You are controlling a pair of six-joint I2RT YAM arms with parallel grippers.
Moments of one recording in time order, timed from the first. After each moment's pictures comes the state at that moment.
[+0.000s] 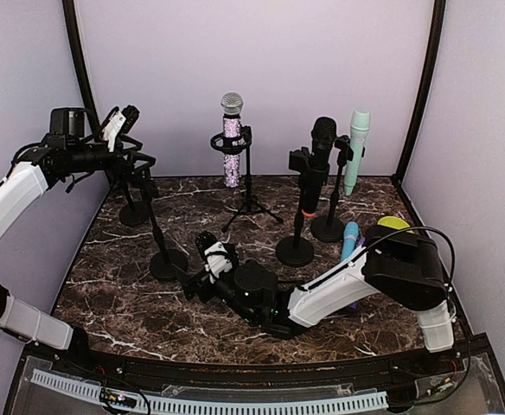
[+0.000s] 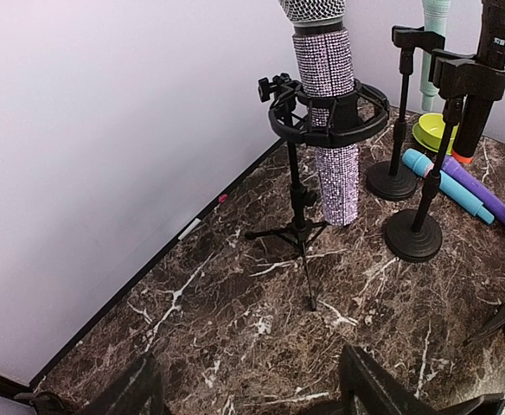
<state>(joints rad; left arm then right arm) -0.14 1.31 1.33 -0.48 0.57 0.48 1.33 2.16 1.18 1.04 0.47 -0.01</state>
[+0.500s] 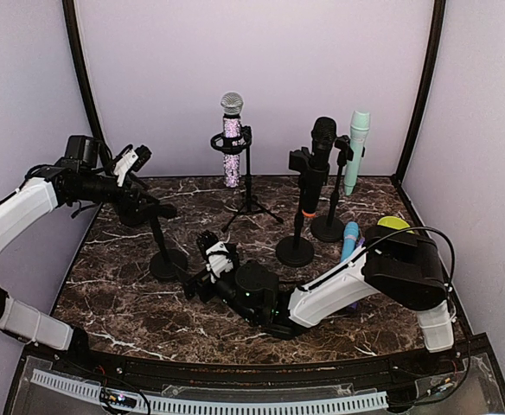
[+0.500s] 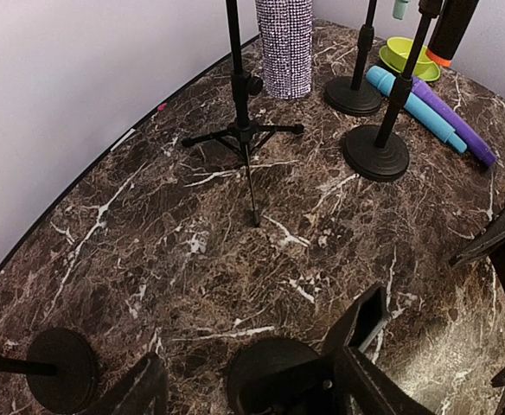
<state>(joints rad) -0.15 1.29 1.14 -0.57 0.58 0.52 1.33 2.16 1.17 1.05 0.47 0.01</state>
